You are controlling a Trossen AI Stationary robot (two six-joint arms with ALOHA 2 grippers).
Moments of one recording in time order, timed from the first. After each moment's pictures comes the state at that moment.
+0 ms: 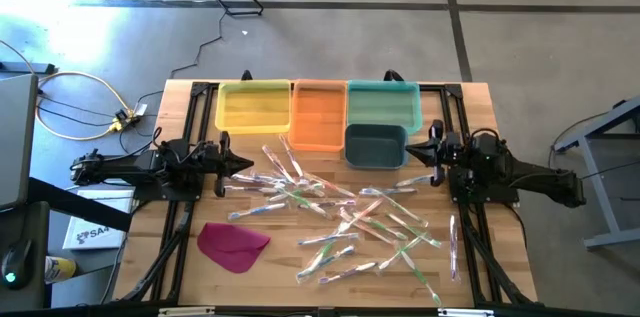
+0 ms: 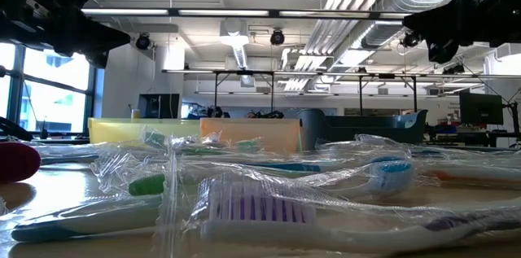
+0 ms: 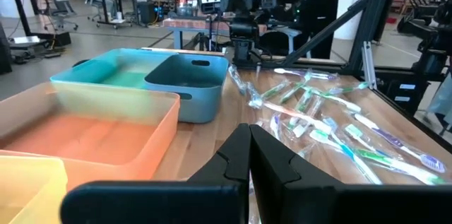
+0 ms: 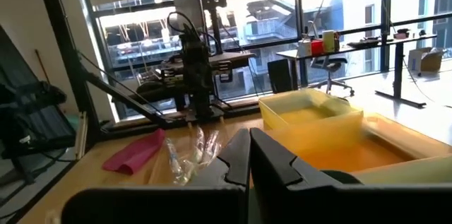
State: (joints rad) left arm 0.02 0.01 0.05 -0.05 -0.04 -0.05; right arm -0.24 0.03 0.06 0.09 -0.11 0.17
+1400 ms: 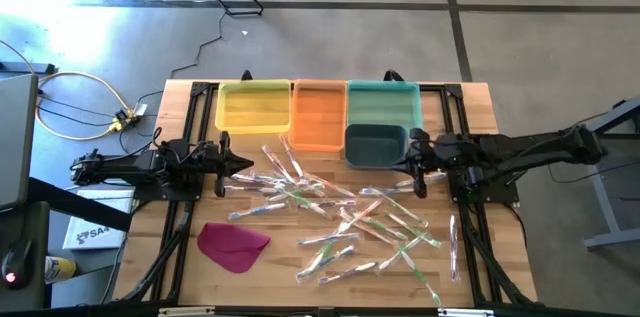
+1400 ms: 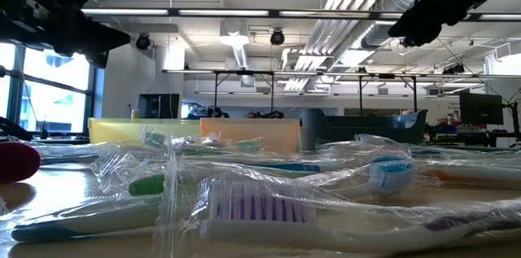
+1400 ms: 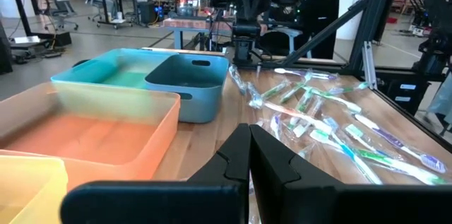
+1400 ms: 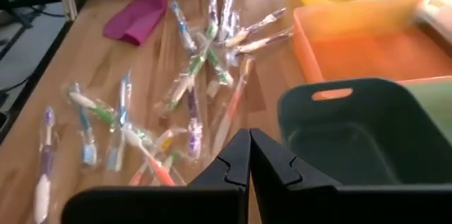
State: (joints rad) left arm 0.02 0.01 0.05 -0.05 -0.04 -0.05; right arm 0.07 0.72 0.53 -0.31 0.09 0.19
